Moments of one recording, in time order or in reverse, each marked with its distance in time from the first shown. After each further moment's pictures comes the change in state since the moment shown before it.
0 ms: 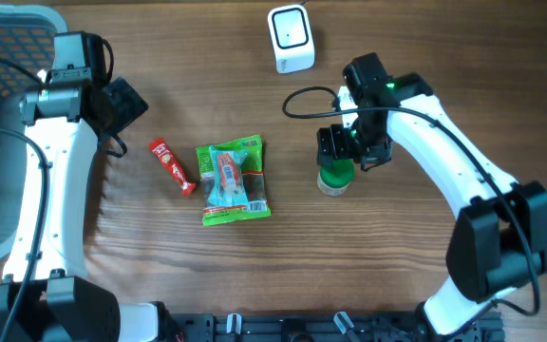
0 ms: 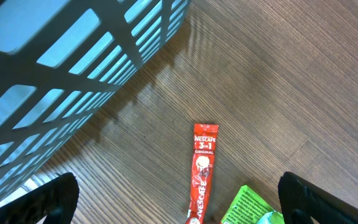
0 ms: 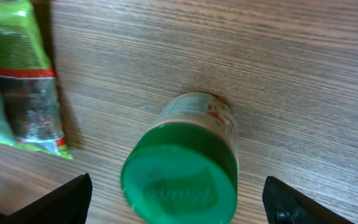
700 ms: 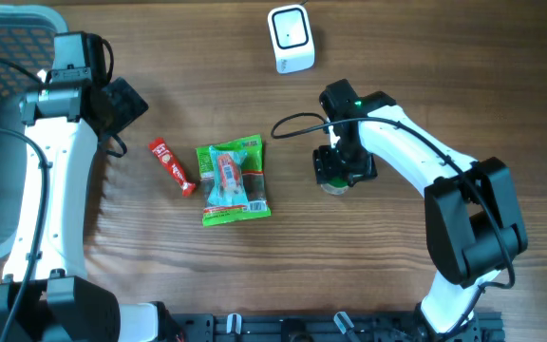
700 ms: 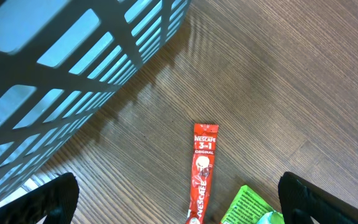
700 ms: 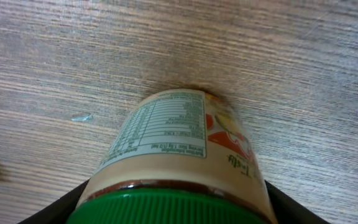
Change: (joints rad) left arm 0.000 0.000 0.000 0.000 0.000 0.000; right arm 0.076 0.103 -0.097 0.090 0.125 0.080
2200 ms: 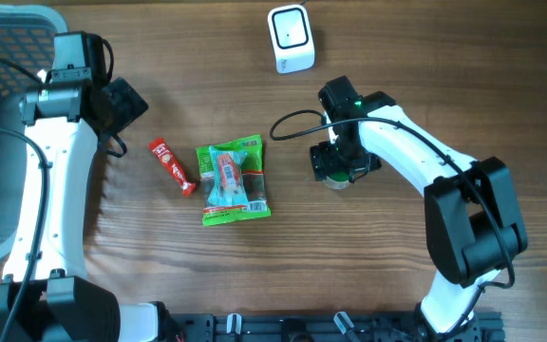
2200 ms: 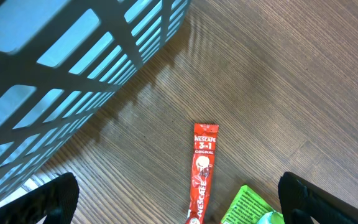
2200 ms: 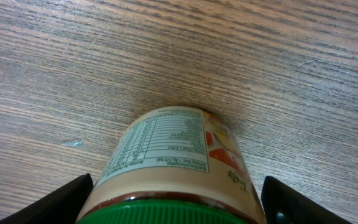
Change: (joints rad) left arm 0.000 0.000 0.000 0.000 0.000 0.000; right arm 0.000 0.000 -0.001 0.062 0.064 -0.080
